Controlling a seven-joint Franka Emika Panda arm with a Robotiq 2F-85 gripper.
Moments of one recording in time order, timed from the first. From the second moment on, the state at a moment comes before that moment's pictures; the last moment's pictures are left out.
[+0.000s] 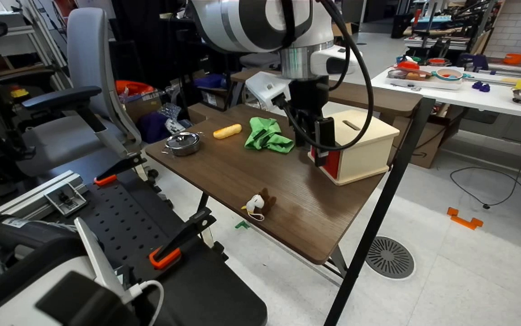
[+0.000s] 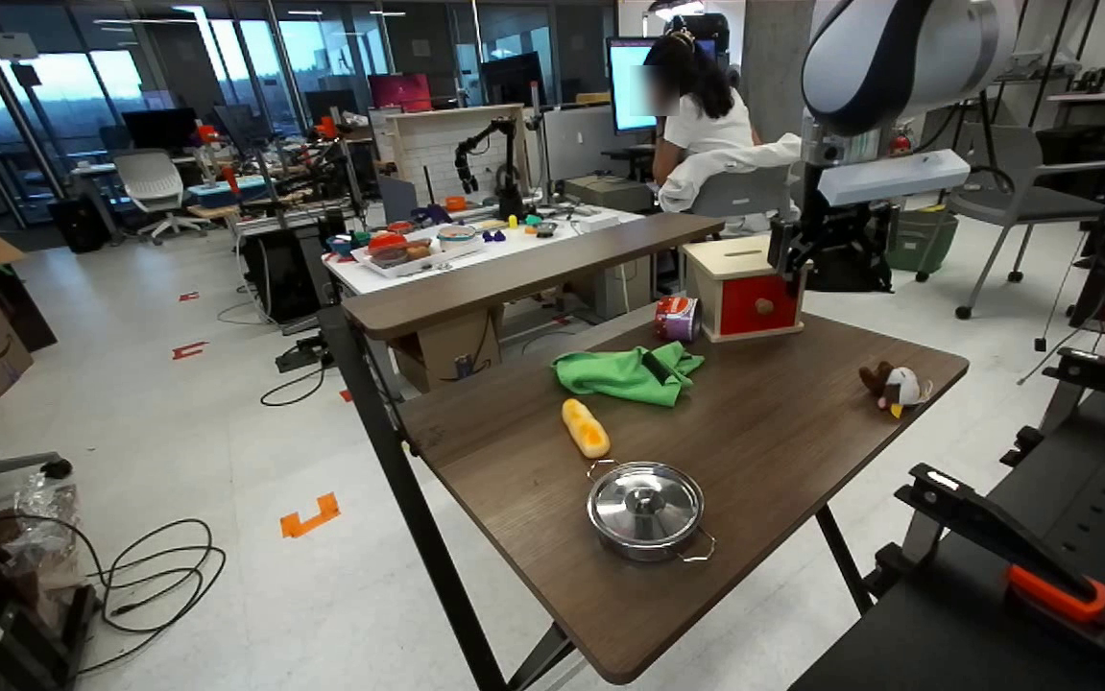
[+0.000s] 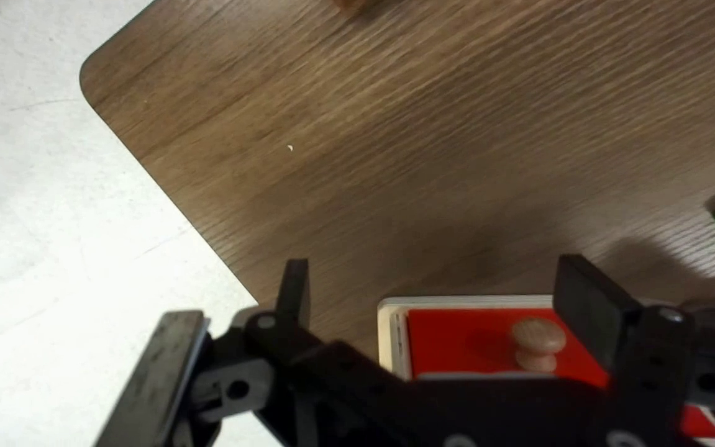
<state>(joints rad) -0.01 0.68 -0.18 -1.93 -0.01 2.65 0.32</state>
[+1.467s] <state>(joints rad) 0.04 0.89 -0.20 -1.70 -0.01 2.71 0.35</state>
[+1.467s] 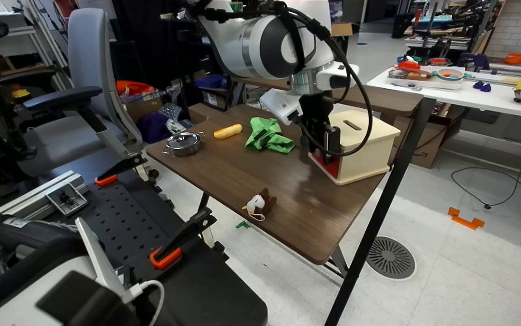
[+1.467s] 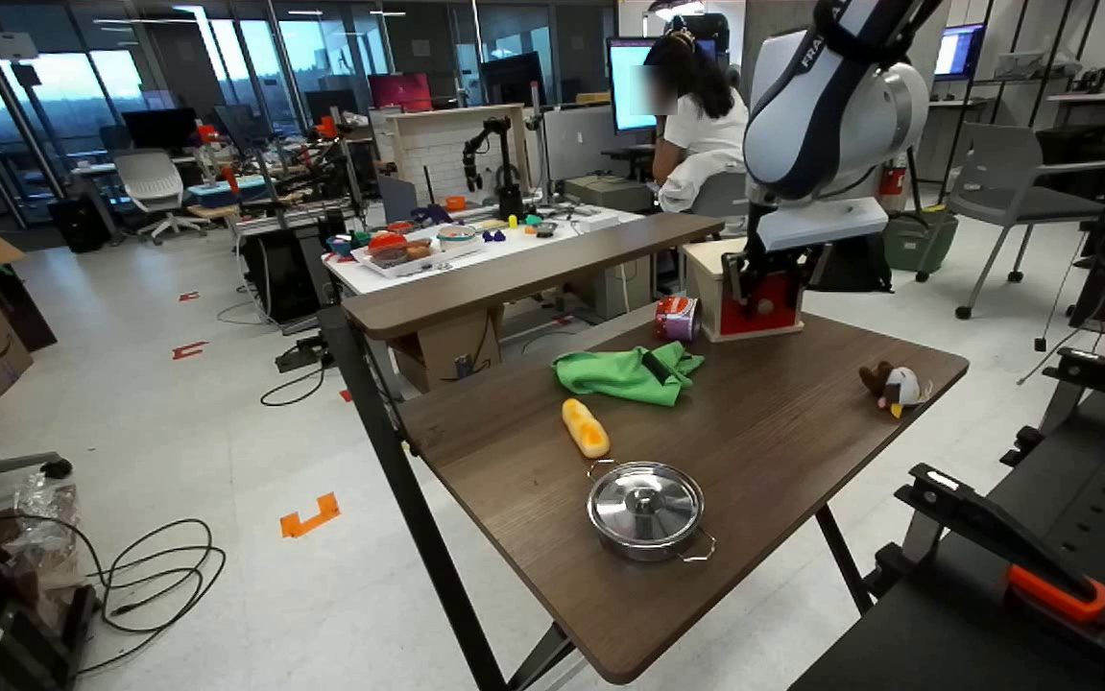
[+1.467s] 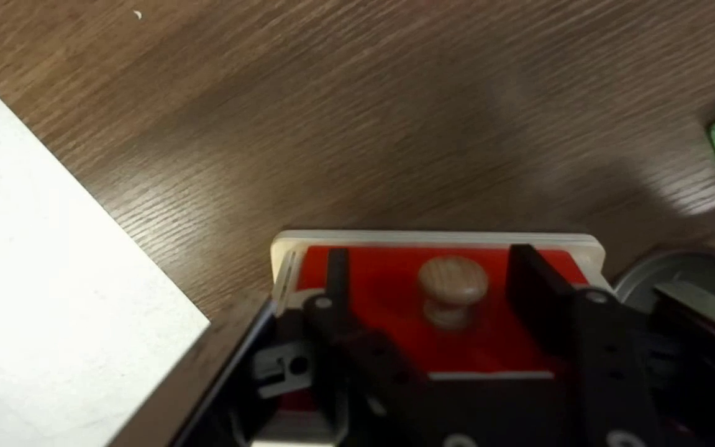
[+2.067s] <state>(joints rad) 0.07 0.90 -0.21 -1.70 -0.01 2.72 0.38</state>
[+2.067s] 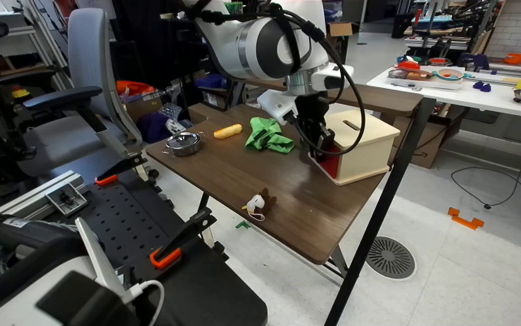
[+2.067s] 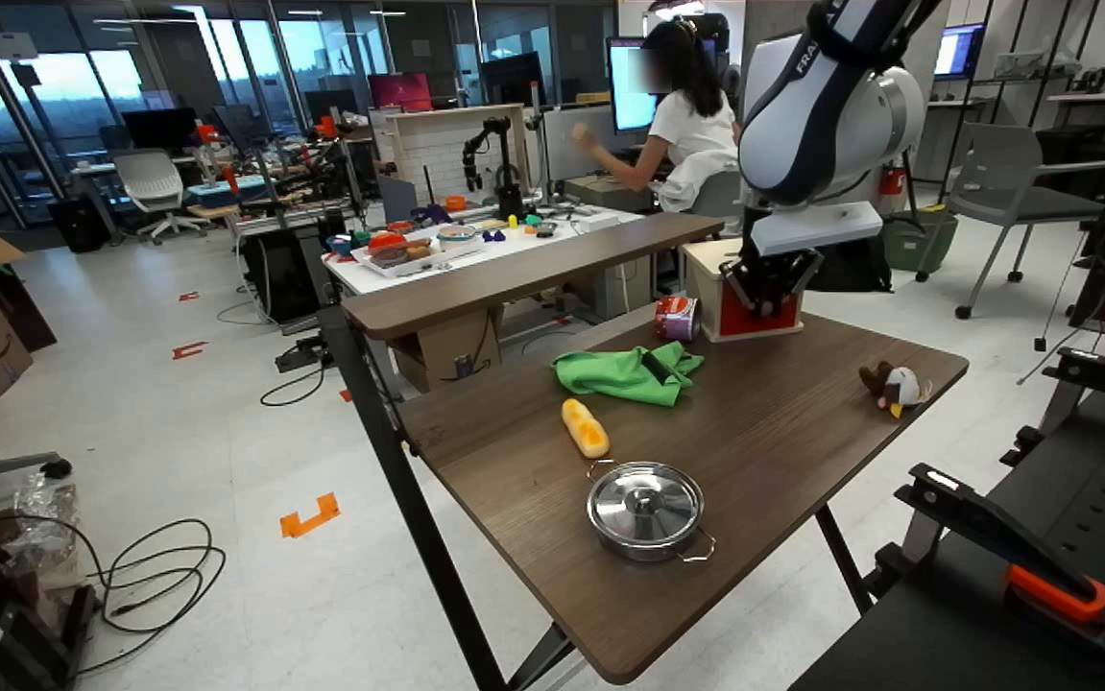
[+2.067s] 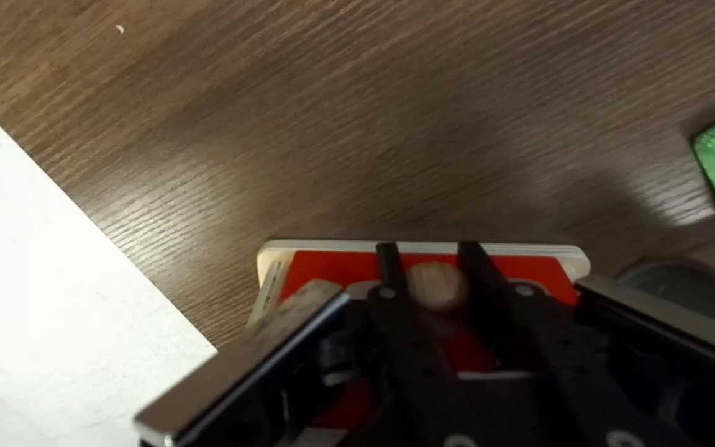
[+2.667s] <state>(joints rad) 0.08 0.85 -0.20 -1.77 -0.01 2.69 0.40</state>
